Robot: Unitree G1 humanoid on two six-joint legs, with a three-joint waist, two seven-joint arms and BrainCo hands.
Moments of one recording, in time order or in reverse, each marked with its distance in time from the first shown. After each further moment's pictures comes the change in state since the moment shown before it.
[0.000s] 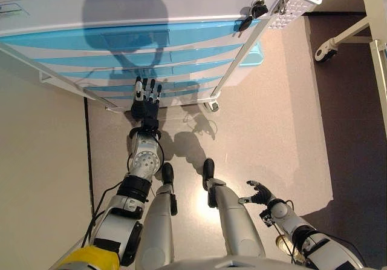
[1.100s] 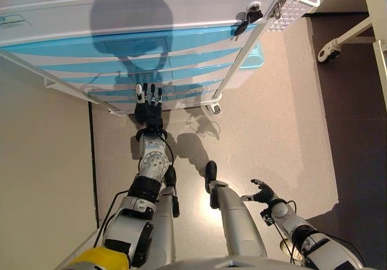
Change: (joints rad) left arm 0.001 -0.088 0.036 -0.006 0.000 -0.050 0.093; right arm -0.002 0.006 -0.021 0.001 0.011 0.024 -0.065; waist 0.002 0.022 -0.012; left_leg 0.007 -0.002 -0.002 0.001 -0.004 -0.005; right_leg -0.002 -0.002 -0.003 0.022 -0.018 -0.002
